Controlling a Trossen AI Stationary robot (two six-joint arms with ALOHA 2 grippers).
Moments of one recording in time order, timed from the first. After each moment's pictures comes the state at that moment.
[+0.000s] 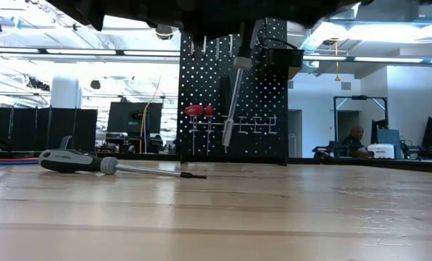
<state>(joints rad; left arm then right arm) -0.27 1.69 0.87 0.78 -0.33 0.17 0.41 1.39 0.70 0.54 0.59 -0.13</state>
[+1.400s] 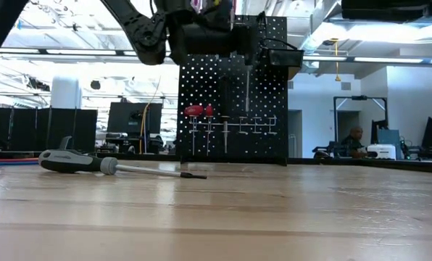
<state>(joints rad) 0.20 1.90 1.12 1.19 -0.45 0.45 0.83 1.28 0.52 0.52 1.33 -0.05</state>
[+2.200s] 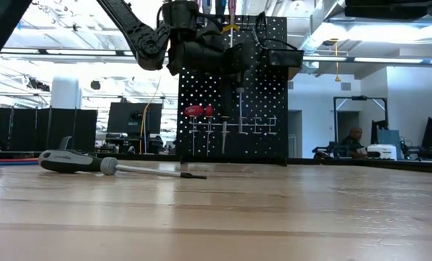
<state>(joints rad) 0.31 1.90 1.12 0.99 -0.45 0.12 0.84 1.28 0.52 0.52 1.33 -0.05</state>
